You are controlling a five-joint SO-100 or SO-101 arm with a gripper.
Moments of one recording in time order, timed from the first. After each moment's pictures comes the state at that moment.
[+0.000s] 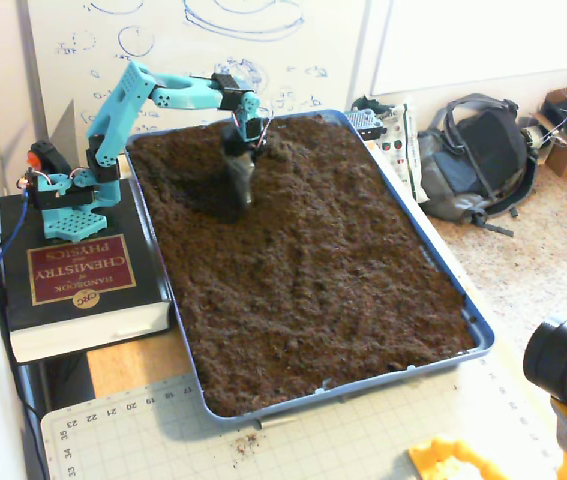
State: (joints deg) arm -6.0 59.0 75.1 70.1 1.9
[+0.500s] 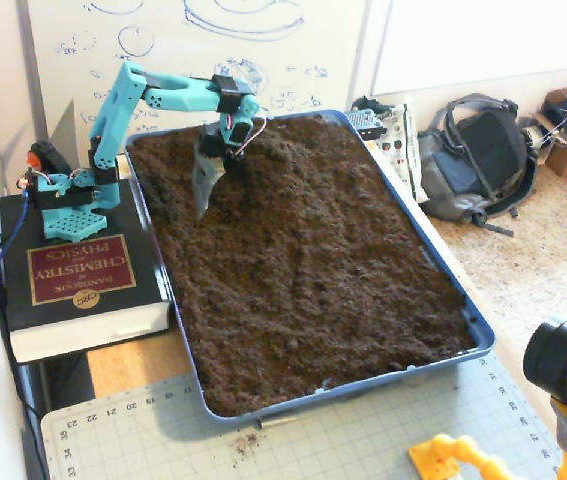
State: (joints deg) arm 1.1 65.0 81.1 93.2 1.9
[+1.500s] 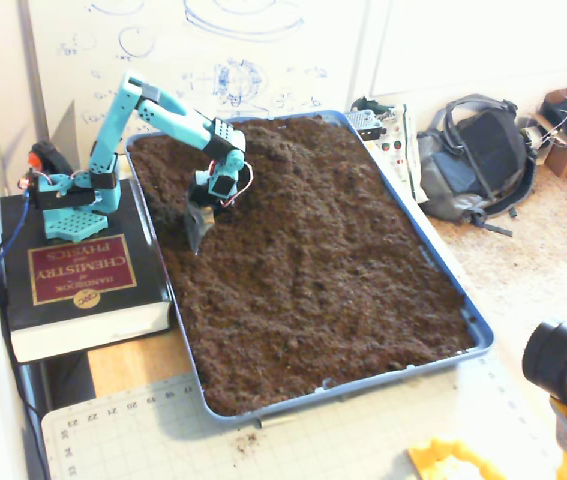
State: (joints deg) arm 18.5 66.5 101.9 69.6 -16.3
